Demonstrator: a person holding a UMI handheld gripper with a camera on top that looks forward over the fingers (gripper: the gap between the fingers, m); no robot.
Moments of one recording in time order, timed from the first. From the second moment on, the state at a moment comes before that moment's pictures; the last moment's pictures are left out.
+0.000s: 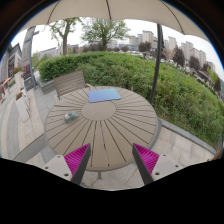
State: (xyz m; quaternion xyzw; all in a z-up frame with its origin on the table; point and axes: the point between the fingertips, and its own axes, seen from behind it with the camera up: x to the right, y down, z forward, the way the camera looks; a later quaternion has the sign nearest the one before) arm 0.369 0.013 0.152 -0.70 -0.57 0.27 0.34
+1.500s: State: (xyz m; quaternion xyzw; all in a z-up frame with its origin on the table) arm 0.073 -0.215 0.001 -0.69 -0.56 0.30 0.34
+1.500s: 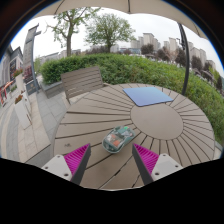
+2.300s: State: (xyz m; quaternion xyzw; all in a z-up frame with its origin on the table) arm 0.001 -0.194 -0.013 -0.69 -0.60 0.28 0.31
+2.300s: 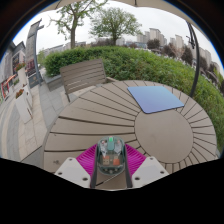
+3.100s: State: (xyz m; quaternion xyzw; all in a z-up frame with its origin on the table) arm -0.246 0.060 0.002 -0.66 -0.62 0.28 0.34
